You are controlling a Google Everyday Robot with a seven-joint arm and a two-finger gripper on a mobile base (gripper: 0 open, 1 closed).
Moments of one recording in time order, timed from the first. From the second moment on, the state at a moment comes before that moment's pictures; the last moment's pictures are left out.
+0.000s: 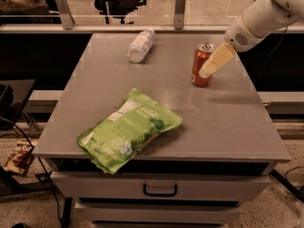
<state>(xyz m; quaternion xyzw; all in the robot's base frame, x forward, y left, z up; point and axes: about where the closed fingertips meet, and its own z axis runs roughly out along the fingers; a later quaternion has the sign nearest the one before) 0.678 -0.205 0.907 -0.46 0.83 0.06 0.29</state>
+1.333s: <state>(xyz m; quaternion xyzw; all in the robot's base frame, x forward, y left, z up) 0.673 -0.169 0.910 -0.49 0.81 0.09 0.31</state>
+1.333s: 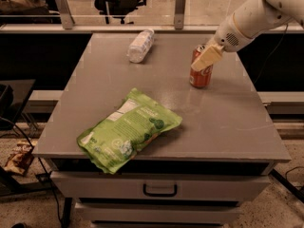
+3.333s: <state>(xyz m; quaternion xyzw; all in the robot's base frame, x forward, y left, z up) 0.594 -0.070 0.910 -0.61 0.72 0.16 0.29</state>
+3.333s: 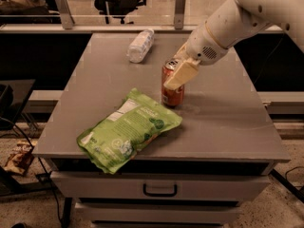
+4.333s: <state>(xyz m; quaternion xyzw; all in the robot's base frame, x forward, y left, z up) 0.593 -0.065 0.907 -0.62 0.72 0.16 0.28</state>
